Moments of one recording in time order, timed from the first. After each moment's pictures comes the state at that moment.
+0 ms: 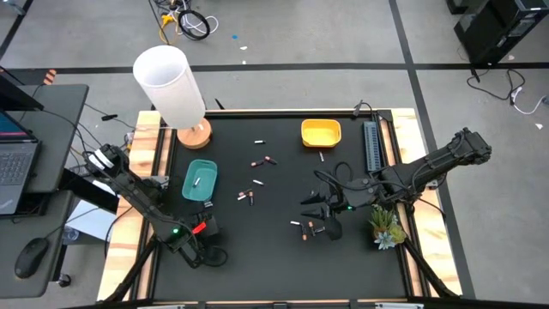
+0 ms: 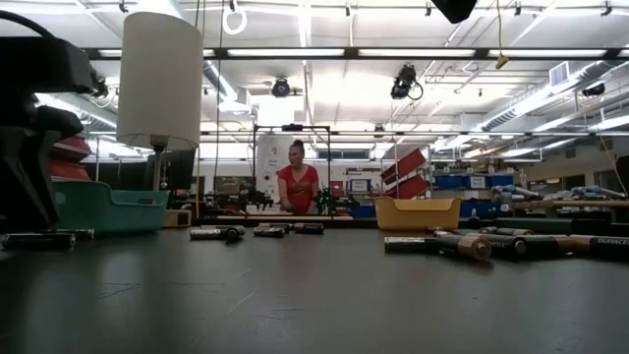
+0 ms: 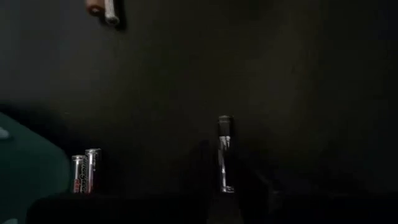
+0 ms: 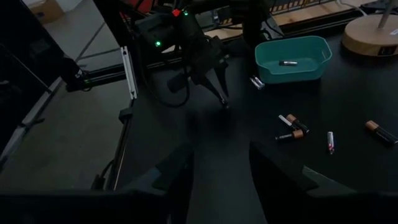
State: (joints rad) left arm -0.80 1.51 0.72 -0.62 -0.56 -1.00; right arm 0.38 1.26 1.03 -0.24 0.24 0.42
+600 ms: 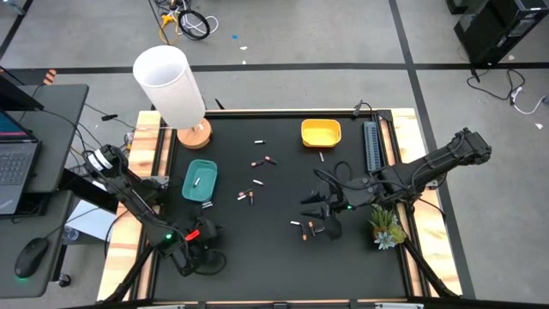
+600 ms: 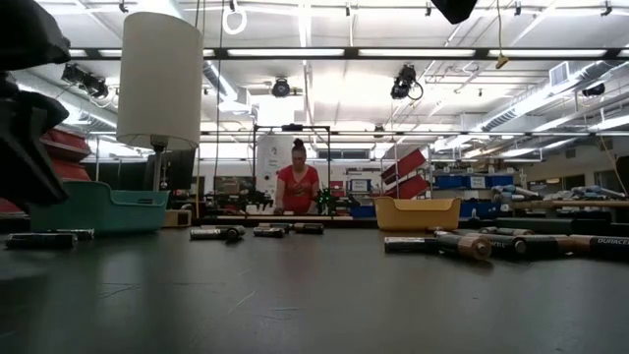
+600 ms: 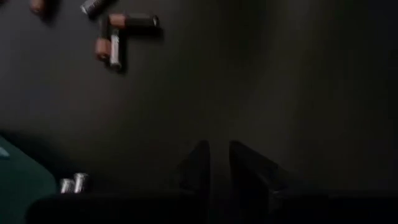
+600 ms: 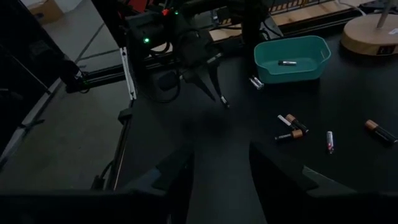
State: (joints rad) left arm -0.90 1.51 0.69 -0.52 -0.76 -1.09; right arm 0.37 1.26 1.03 -0.24 0.24 0.42
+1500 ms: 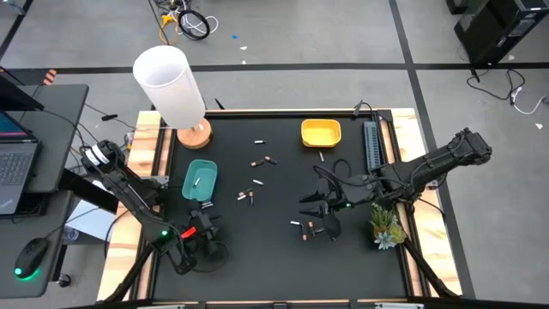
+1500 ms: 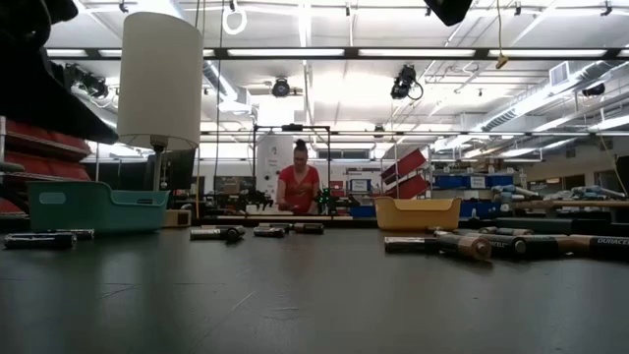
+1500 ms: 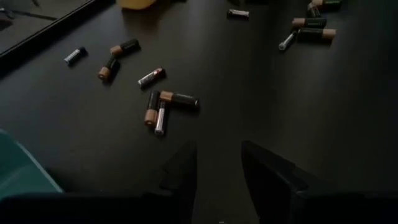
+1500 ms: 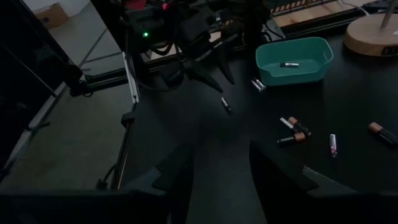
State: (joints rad) left arm -0.91 1.44 0.69 -0.53 -1.03 -1.18; right arm 0.34 1.26 1.03 -0.23 0.20 0.42
